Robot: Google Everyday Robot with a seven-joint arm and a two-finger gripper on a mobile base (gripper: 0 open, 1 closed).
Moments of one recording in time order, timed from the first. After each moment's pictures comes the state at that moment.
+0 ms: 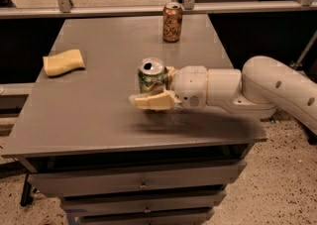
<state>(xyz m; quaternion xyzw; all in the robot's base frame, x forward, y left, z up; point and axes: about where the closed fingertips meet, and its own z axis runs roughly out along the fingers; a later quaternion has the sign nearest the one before) 0.504 0.035 0.884 -0.49 0.58 0.40 0.51</state>
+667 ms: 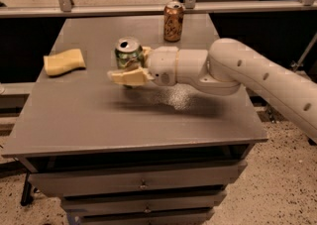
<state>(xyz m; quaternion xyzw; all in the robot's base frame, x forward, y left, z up) 0.573 0.089 0.897 -0.49 0.56 0.40 0.54</state>
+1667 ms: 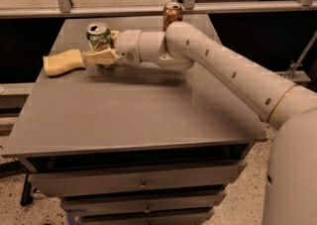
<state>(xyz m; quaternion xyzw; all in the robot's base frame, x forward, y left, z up) 0.673 0.178 0.890 -0.50 0.54 0.40 0.55</state>
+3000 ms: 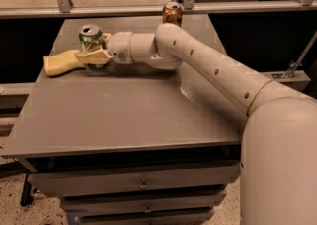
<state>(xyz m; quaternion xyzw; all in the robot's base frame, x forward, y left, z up) 0.690 0.211 0.870 -0.49 0.55 0.43 0.52</state>
